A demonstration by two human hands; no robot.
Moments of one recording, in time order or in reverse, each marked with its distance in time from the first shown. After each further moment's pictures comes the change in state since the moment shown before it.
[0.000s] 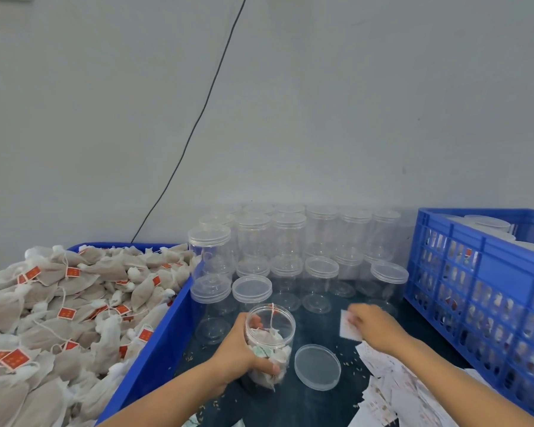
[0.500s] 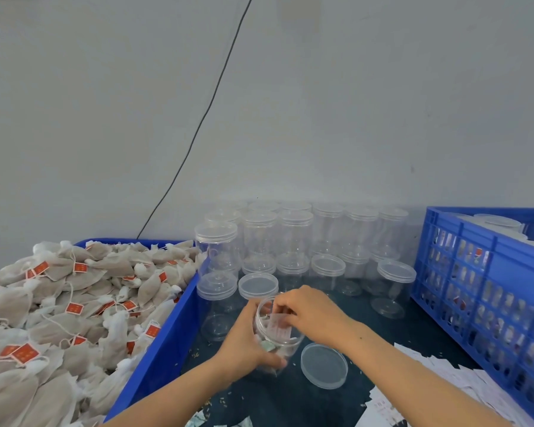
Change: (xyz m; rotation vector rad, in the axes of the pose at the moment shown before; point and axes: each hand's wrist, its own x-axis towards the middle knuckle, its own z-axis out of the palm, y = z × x) left_hand -0.007 0.013 0.000 0.007 0.037 0.233; right_hand -0.009 -0.125 -0.007 -0.012 0.041 -0.529
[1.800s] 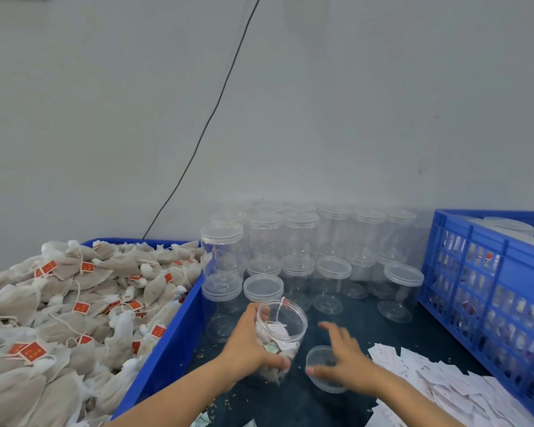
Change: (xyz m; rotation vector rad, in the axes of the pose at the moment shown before) left_hand 0.005 -0.012 -0.004 0.066 0.023 -0.101; right_hand -0.051 0.063 0.068 0.343 -0.177 0.467
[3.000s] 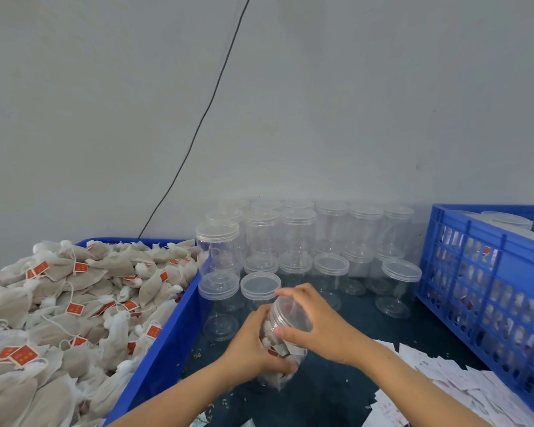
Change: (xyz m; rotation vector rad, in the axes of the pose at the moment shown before) left_hand -0.001 0.004 0.006 0.024 -0.088 0.068; right_hand -0.001 -0.065 -0.028 0.110 0.107 -0.429
